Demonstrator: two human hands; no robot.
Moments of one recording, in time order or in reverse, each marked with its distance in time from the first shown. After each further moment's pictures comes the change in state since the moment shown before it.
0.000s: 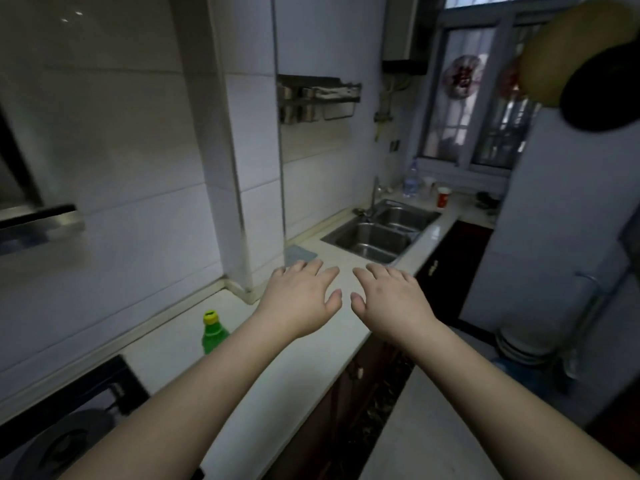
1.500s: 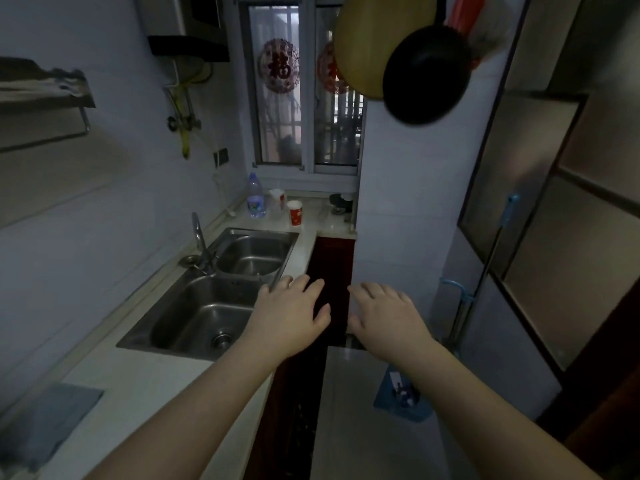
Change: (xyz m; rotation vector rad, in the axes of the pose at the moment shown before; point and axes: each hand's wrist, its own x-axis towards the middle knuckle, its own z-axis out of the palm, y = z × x) left_hand 0.503 0.218 0.140 -0.125 -0.014 0.432; right_hand 0.241 0.427 0.091 0.018 -0.072 0.481
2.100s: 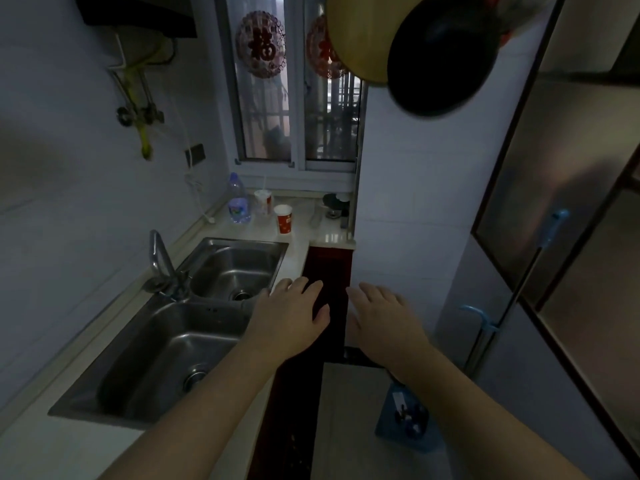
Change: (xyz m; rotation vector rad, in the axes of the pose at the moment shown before) left_hand 0.189 -0.040 0.069 -0.037 -0.037 0.019; right_hand 0.182 0.069 0.052 0.005 -0.020 0.007
